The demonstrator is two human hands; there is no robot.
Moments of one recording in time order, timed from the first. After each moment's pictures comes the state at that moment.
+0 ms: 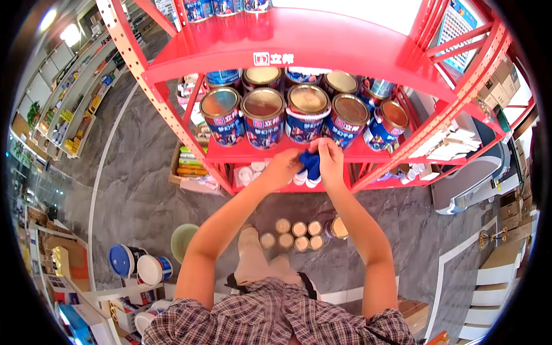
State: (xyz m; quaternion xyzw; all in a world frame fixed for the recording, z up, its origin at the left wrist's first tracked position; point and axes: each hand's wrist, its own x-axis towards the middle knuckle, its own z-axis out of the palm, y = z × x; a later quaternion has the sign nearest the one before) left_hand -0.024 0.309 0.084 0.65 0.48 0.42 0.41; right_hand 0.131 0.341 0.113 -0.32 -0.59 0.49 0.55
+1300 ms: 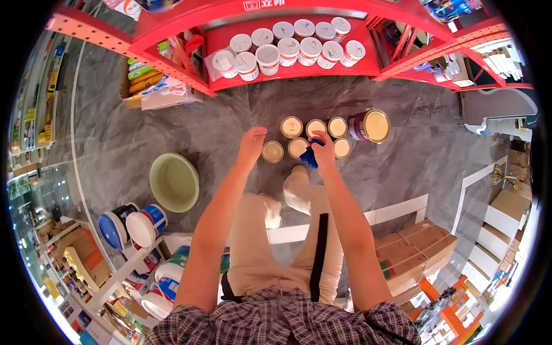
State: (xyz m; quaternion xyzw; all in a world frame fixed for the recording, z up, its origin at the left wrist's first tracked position) left_hand -0.075 0.157 -0.424 0.36 0.64 0.40 0.55; right_hand 0.148 0.174 -0.416 -0.62 -0.31 0.62 0.36
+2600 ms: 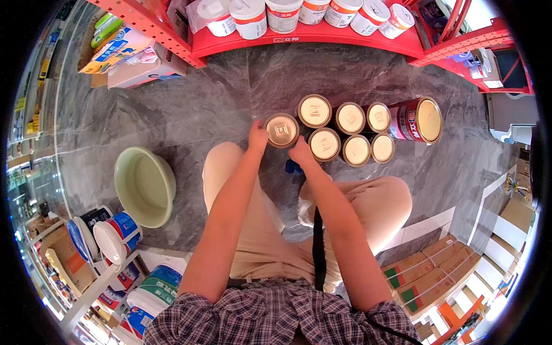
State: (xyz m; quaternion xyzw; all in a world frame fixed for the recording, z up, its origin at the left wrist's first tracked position) left_hand -0.093 0.140 -0.824 0.20 0.72 0.38 0.55; right_hand 0.067 0.133 -0.807 -0.67 -0.56 0.49 -0.02
